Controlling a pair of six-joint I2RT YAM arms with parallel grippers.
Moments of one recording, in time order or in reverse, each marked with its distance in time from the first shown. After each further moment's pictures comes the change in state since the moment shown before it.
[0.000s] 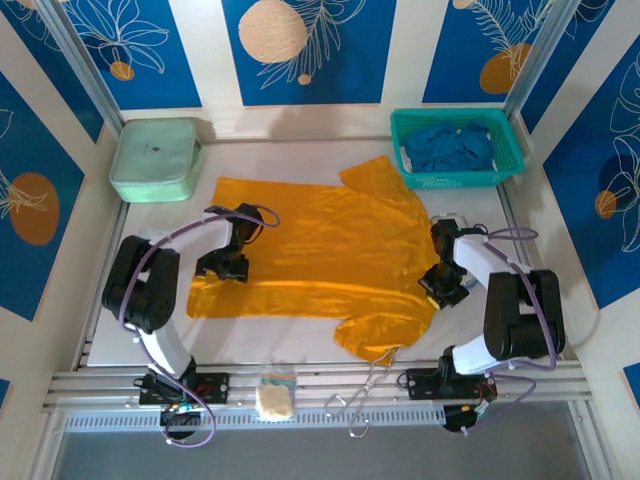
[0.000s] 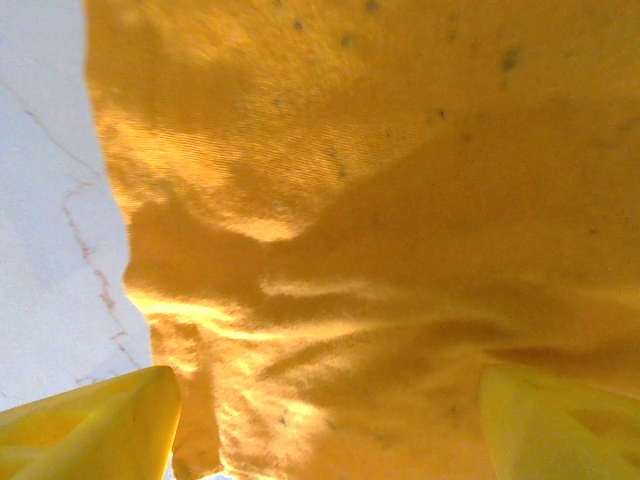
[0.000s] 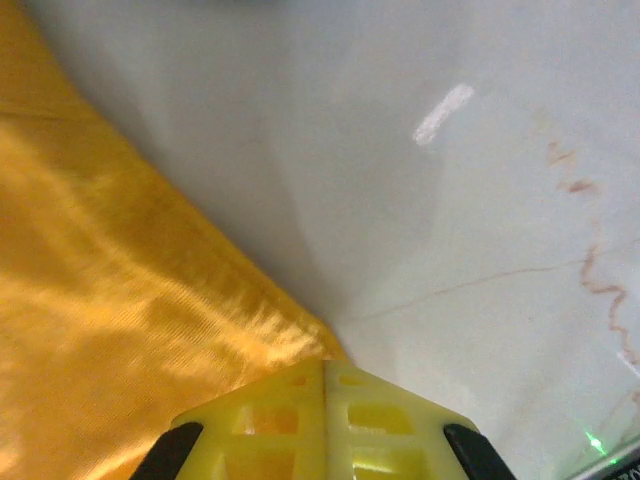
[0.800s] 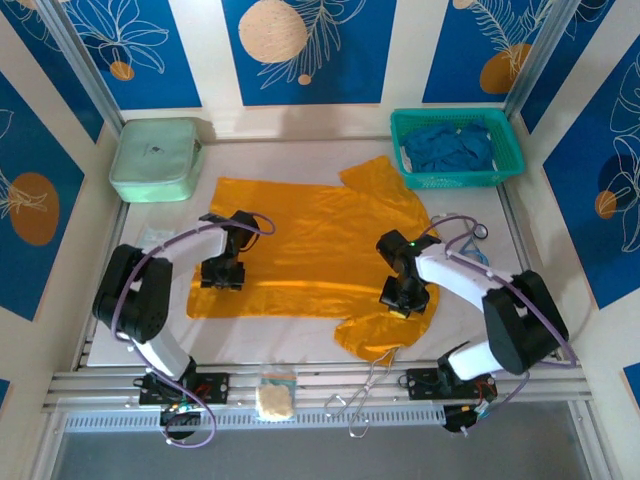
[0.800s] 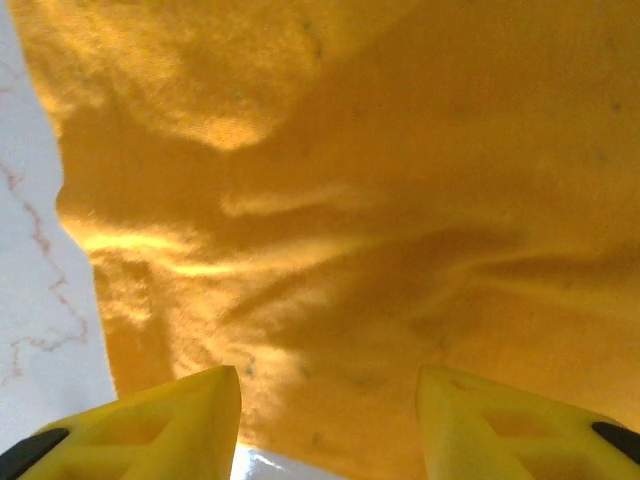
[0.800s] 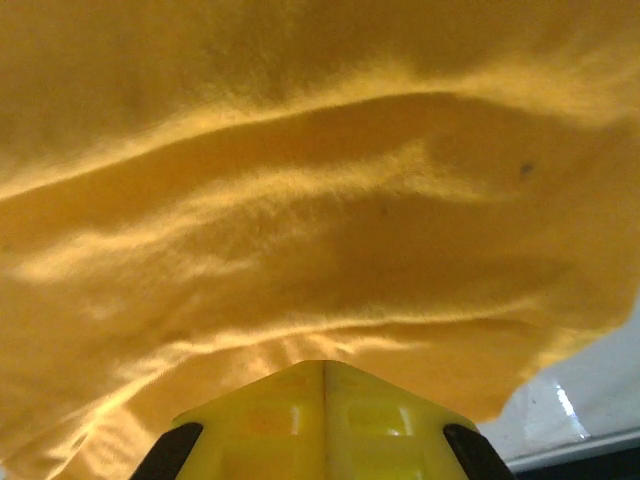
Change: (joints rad) left arm 0.001 -0.035 -0.090 0.023 0.082 -0.035; right arm 0.460 0.013 0.002 0.012 -0.107 0.011
